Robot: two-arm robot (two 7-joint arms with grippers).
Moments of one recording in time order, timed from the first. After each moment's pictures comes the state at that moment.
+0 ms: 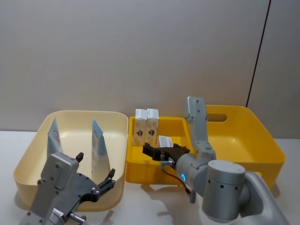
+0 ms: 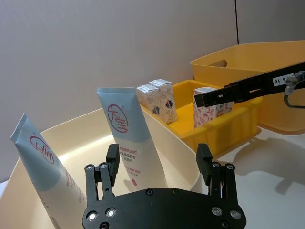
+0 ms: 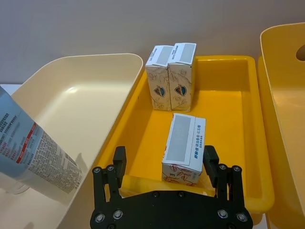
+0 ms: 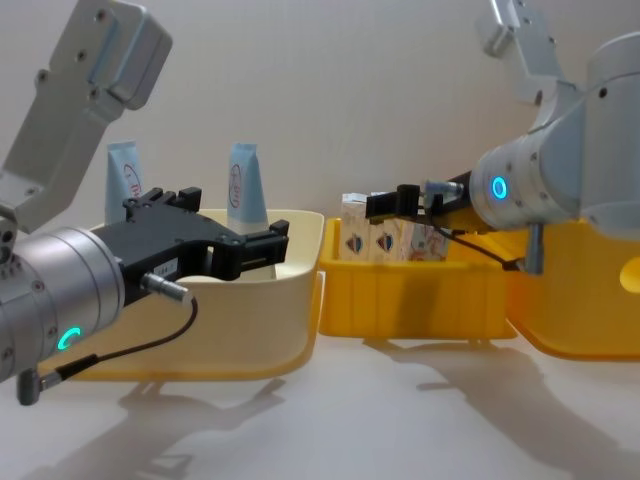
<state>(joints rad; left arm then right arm) -0.24 0.38 0.45 -1.63 -0.20 0.01 -0.01 0.54 -0.08 -0.24 -1.31 0.25 0.62 -0.07</state>
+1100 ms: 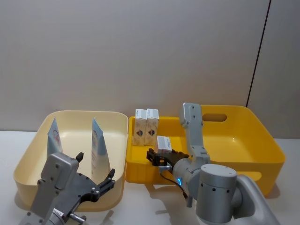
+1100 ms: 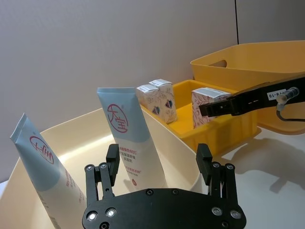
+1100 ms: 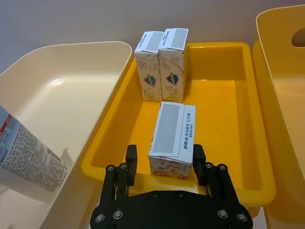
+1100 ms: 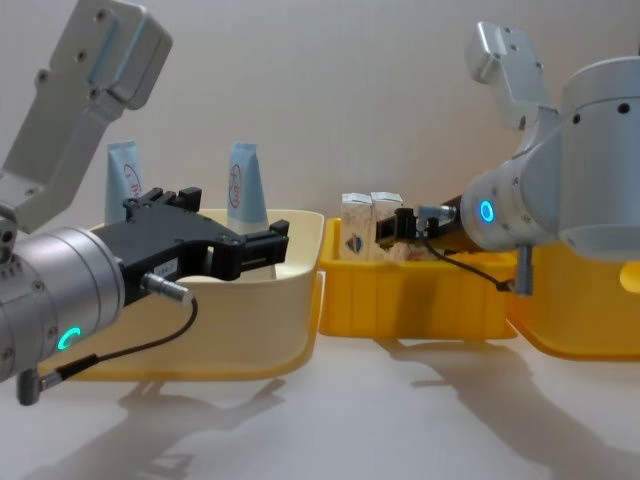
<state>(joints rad) -0.24 0.38 0.45 -1.63 -0.20 0.01 -0.01 0.54 -0.11 -0.23 -1.26 0.21 0.61 -0.10</state>
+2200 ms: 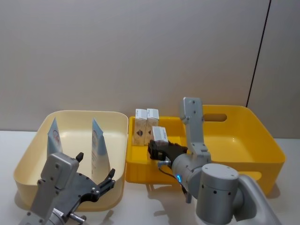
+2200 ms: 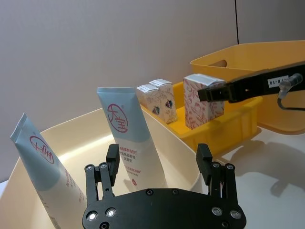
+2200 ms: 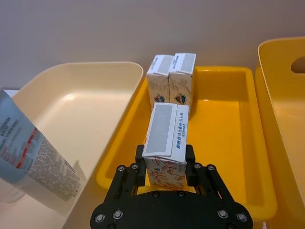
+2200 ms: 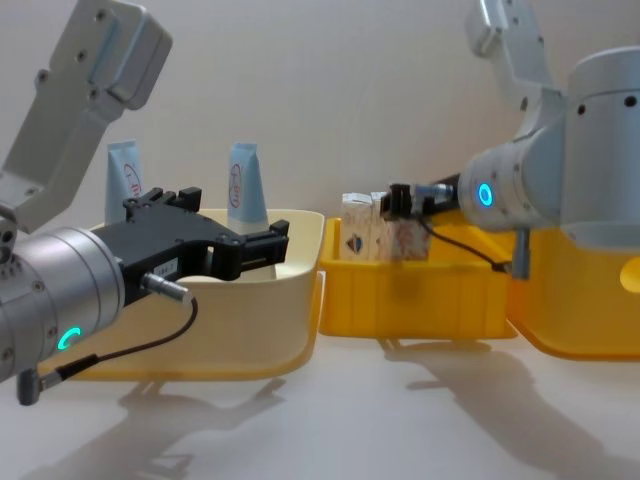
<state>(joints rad) -0.24 0.38 0.45 -1.63 -0.20 0.01 -0.01 0.53 -0.10 -0.24 -1.29 0.19 0.55 -0.08</state>
